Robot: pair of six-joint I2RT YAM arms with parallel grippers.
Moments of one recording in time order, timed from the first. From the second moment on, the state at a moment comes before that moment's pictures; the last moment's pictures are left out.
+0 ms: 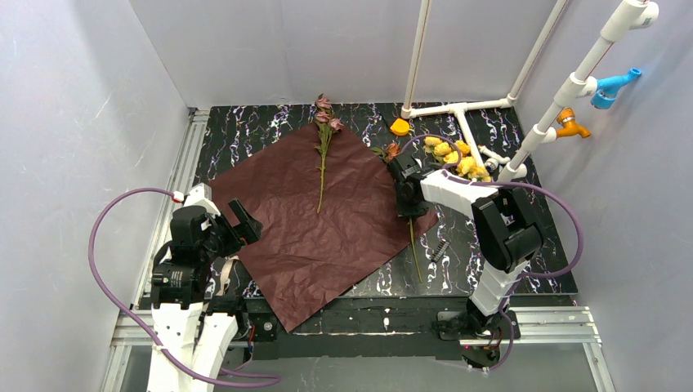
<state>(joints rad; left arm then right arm) -0.03 0.52 0.84 -0.97 0.09 -0.48 0.56 1.77 1.12 -0.60 0.24 0.41</state>
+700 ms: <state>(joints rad) -0.03 0.52 0.84 -0.97 0.09 -0.48 0.54 1.73 1.25 -0.73 0.22 0.38</state>
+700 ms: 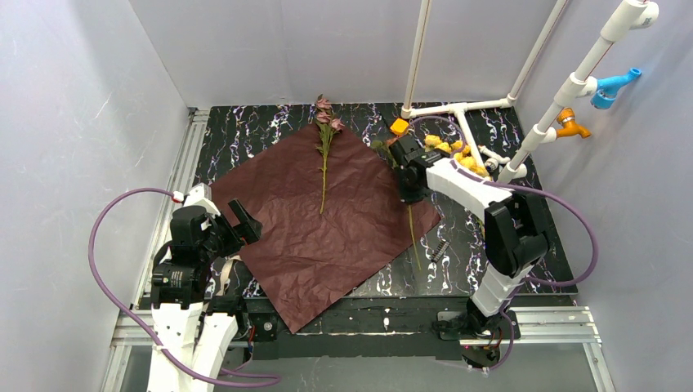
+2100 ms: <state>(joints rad) -0.02 0.52 0.84 -0.97 0.09 -0.48 0.59 2.38 1.98 -0.33 -0.16 0.99</state>
